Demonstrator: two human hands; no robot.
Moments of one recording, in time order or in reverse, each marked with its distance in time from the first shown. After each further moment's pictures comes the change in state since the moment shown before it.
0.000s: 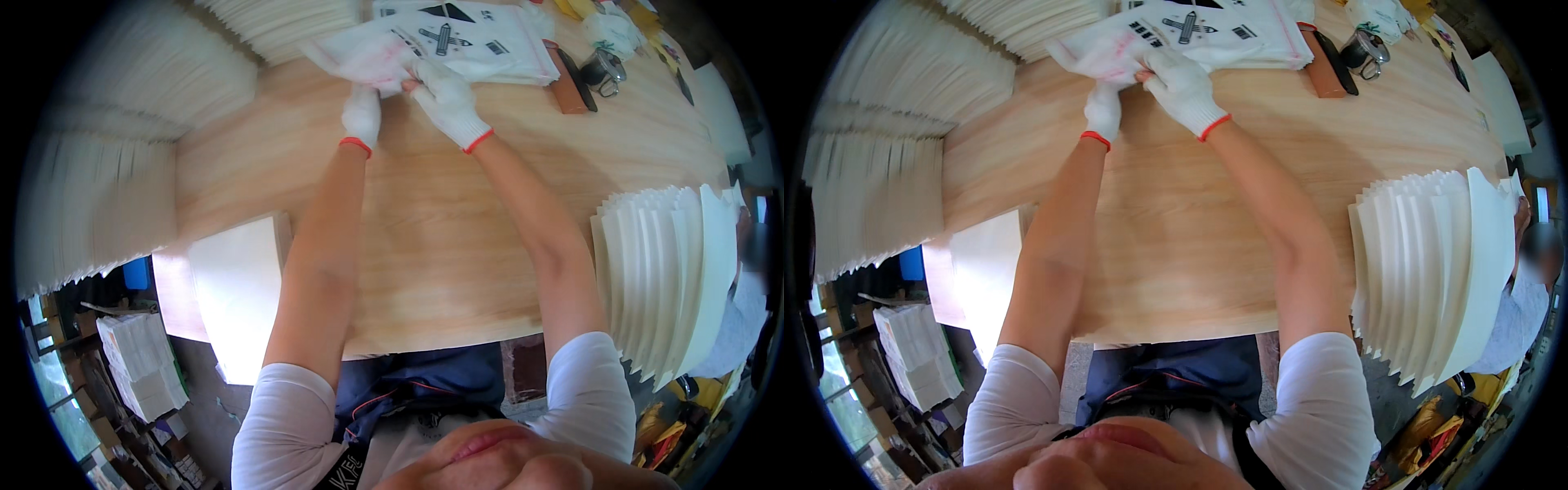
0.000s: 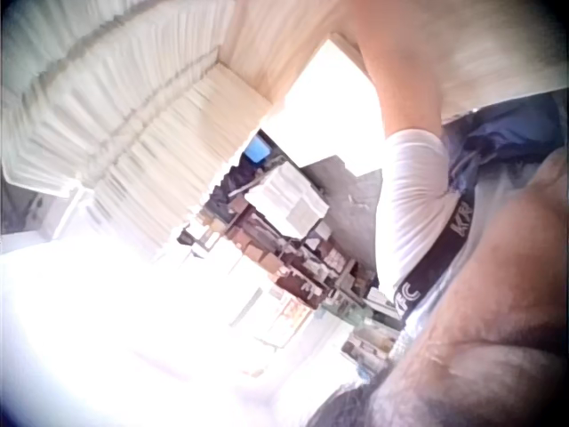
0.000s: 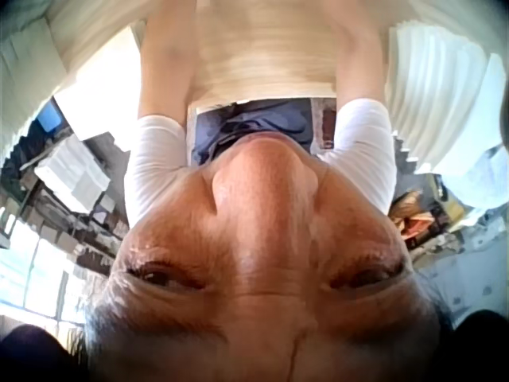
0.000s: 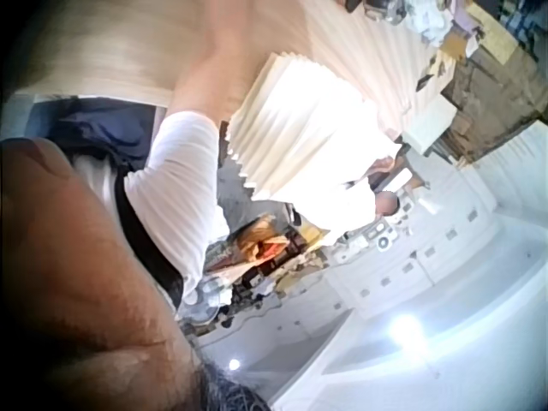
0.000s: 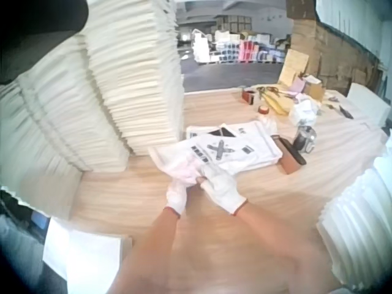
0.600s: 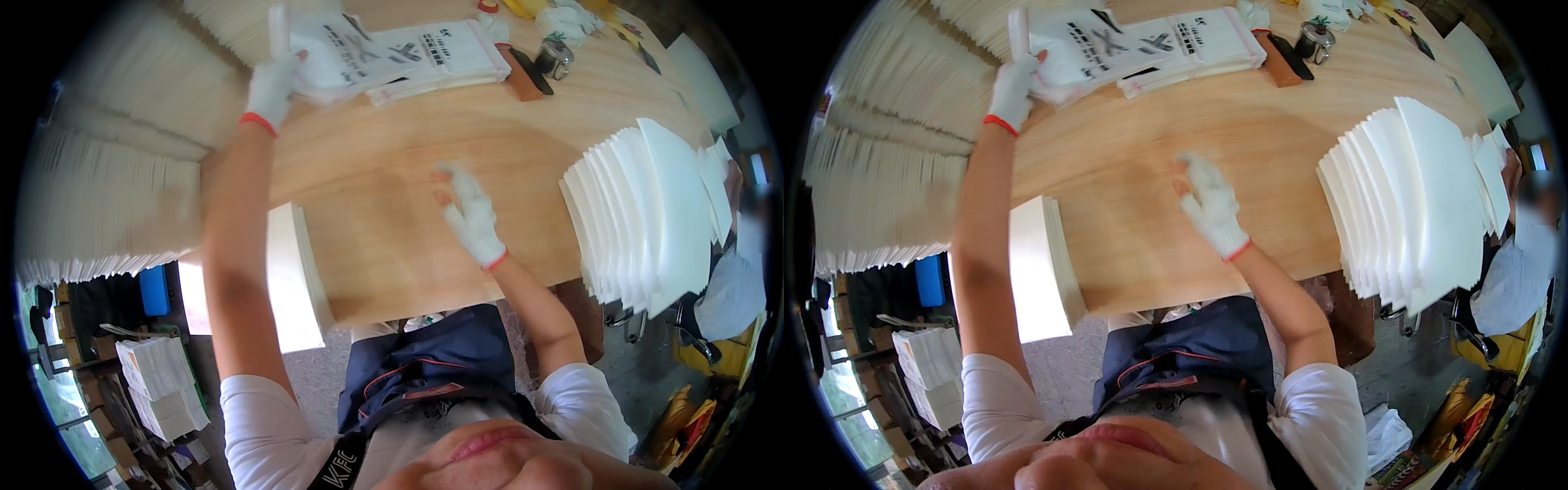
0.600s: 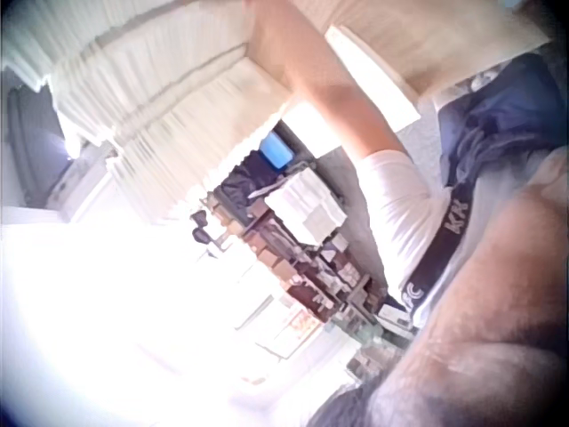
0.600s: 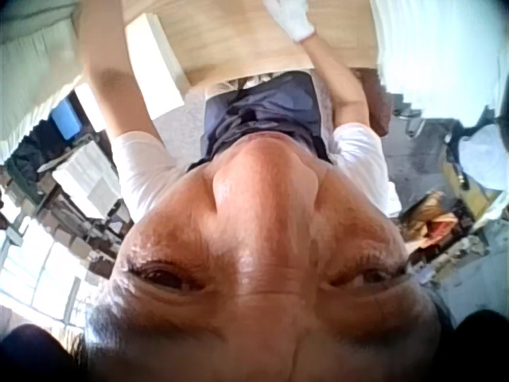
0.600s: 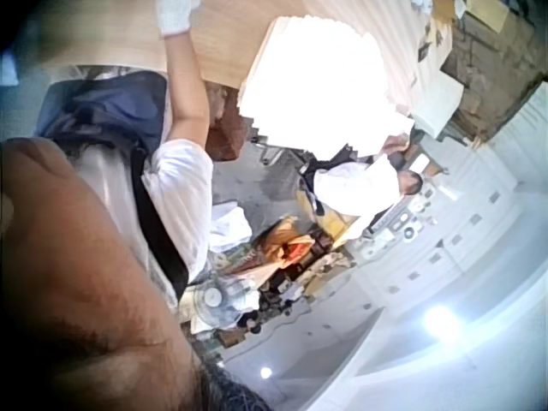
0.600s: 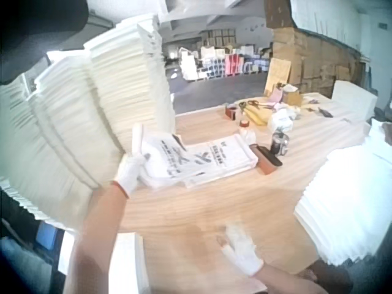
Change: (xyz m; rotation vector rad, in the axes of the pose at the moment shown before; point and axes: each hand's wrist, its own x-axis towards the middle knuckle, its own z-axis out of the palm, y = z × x) left_hand -0.007 0.239 -0.039 0.398 -0.069 0.046; right_hand -0.183 -0.115 -0.077 0.140 0.115 0.304
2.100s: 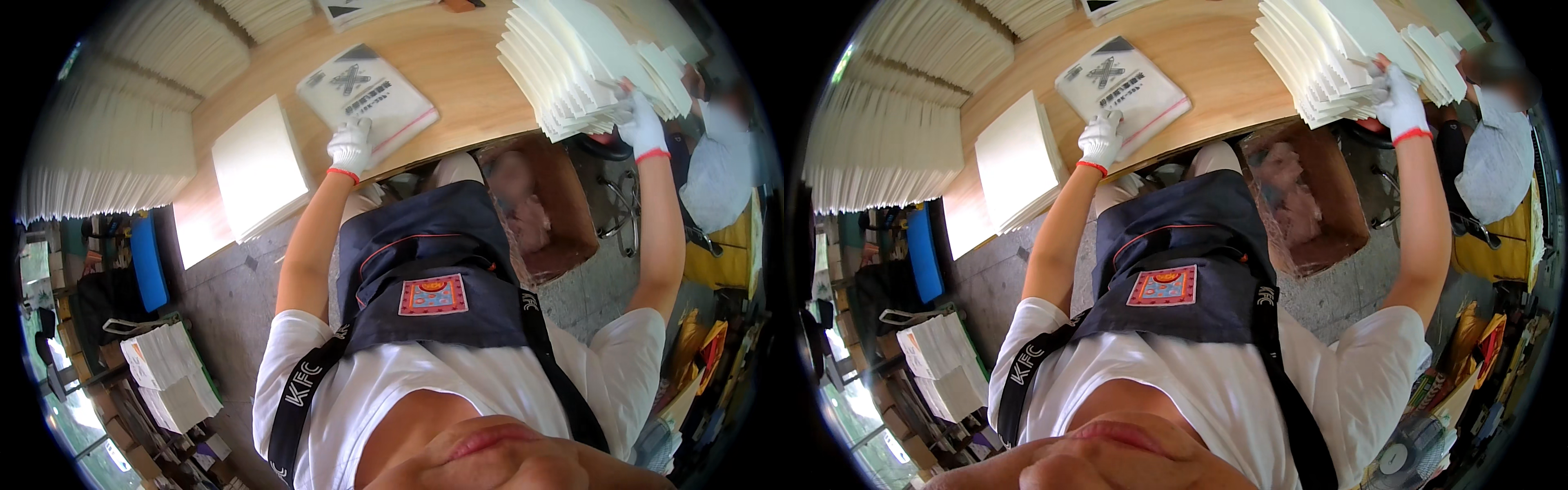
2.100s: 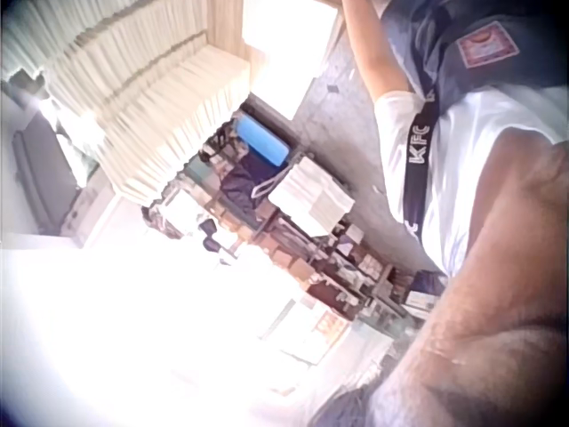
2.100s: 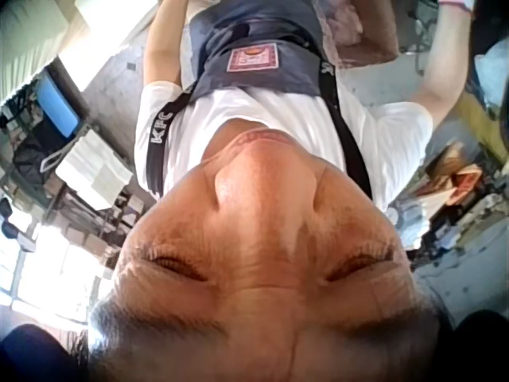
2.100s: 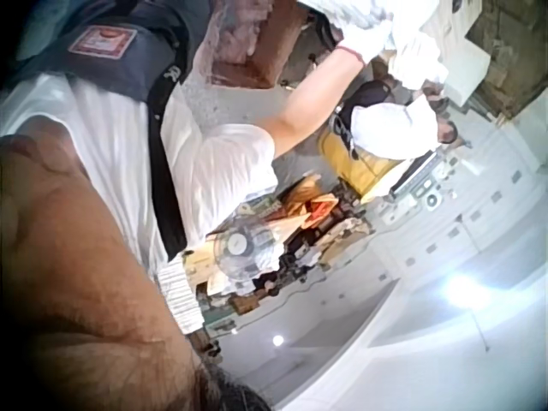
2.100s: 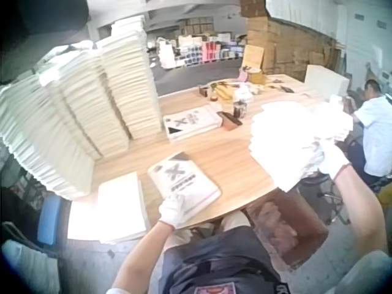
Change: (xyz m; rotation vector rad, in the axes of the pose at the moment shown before) left_hand -0.318 -0.120 0.056 1.107 -0.389 0.377; right_hand -0.147 0.001 -0.358 0.805 0.586 0.724
